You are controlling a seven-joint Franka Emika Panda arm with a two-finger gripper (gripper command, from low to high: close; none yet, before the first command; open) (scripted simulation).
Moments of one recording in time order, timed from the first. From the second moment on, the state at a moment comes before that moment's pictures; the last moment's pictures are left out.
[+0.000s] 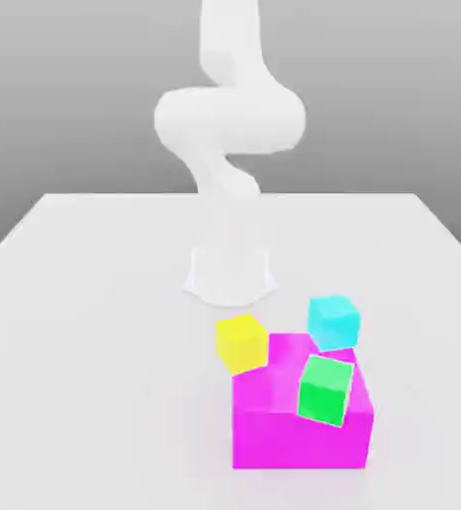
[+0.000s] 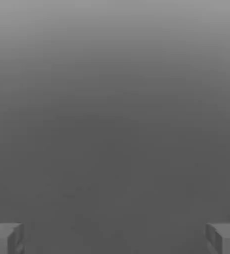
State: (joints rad) arm -0.01 -0.71 -0.02 -2.28 0.00 2.32 0.80
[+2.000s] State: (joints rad) arm -0.14 0.14 -0.15 -2.31 0.11 2.44 0.74
